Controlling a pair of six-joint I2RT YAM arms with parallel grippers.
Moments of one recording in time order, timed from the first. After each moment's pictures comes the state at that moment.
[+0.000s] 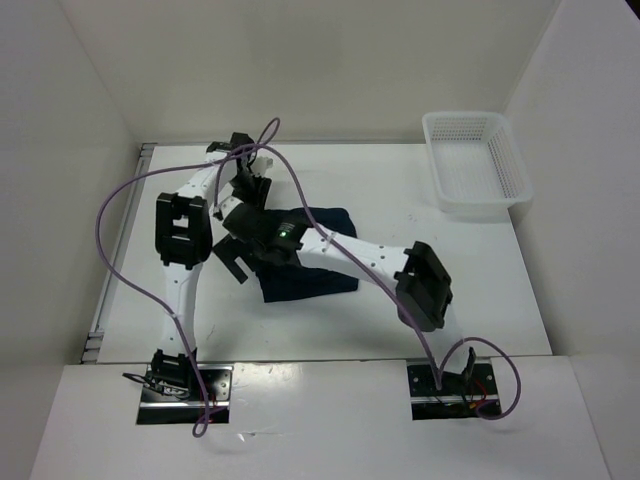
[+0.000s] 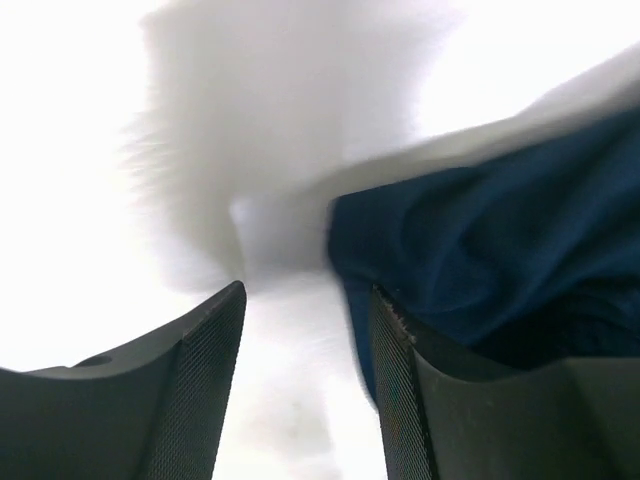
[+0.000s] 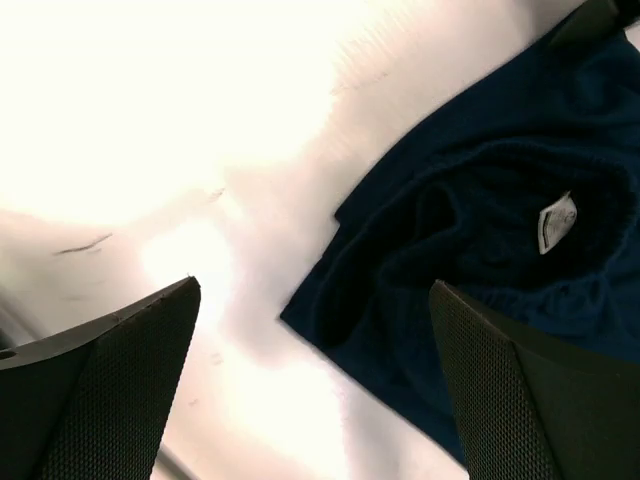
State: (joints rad) left arm -0.17 2.41 2.12 -1.08 0.21 0.07; right arm 1.09 2.10 1.90 -0.67 0.20 0.19
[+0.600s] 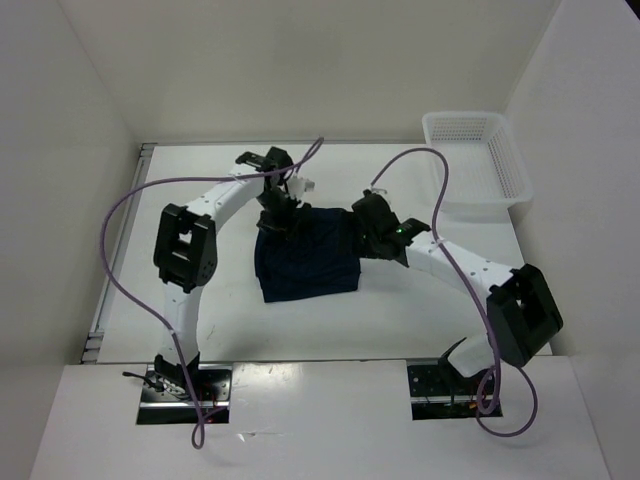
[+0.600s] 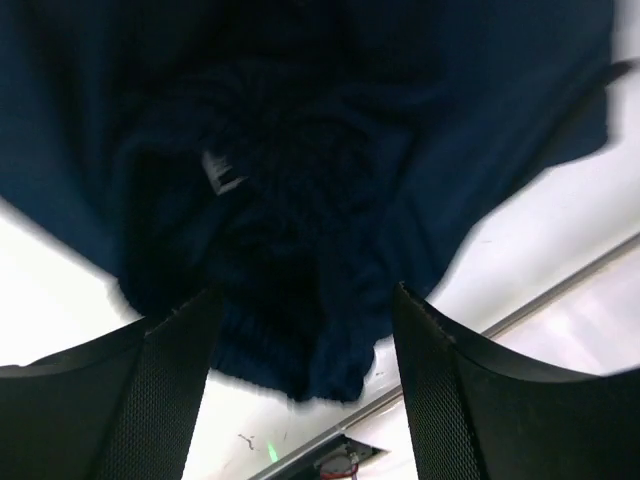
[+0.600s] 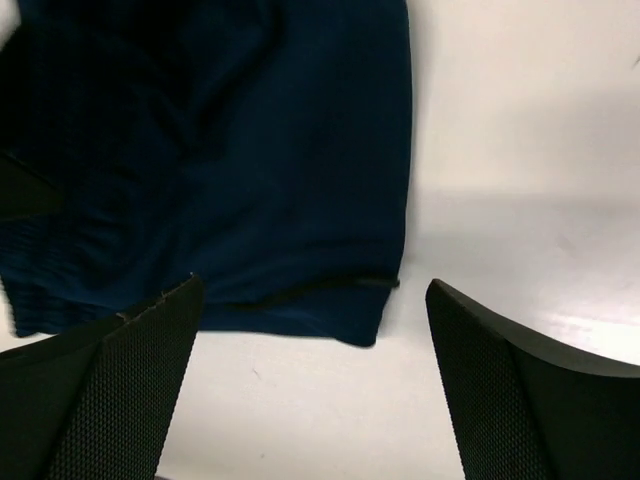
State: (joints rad) left arm -0.38 2.09 1.87 -1.14 0.35 0.07; right arm 0.63 1.45 1.04 -0.43 0.18 0.62
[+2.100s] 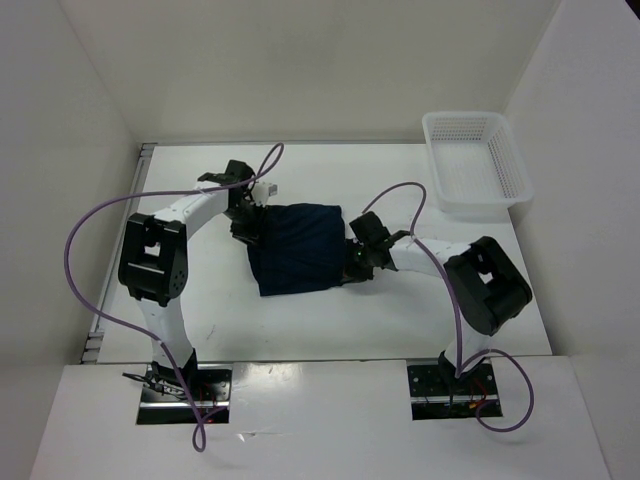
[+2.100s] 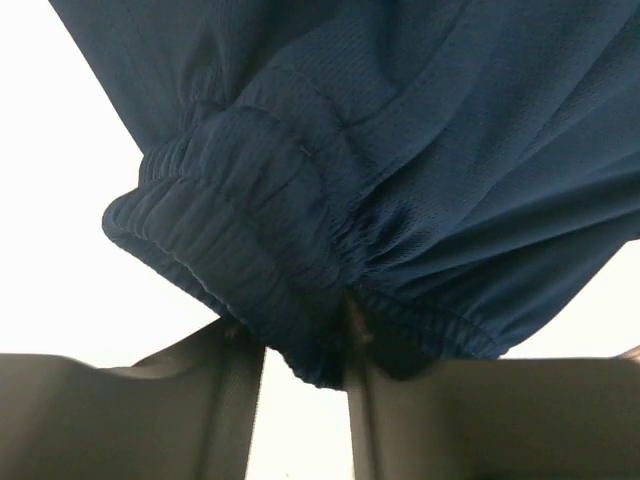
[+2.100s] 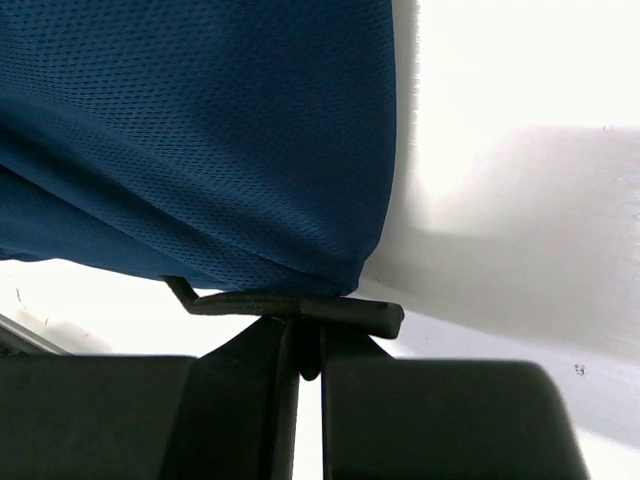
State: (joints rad) left arm -0.22 1.92 1.43 -0.83 0.29 0.07; right arm 0.58 1.69 0.88 -0.24 -0.19 0.73
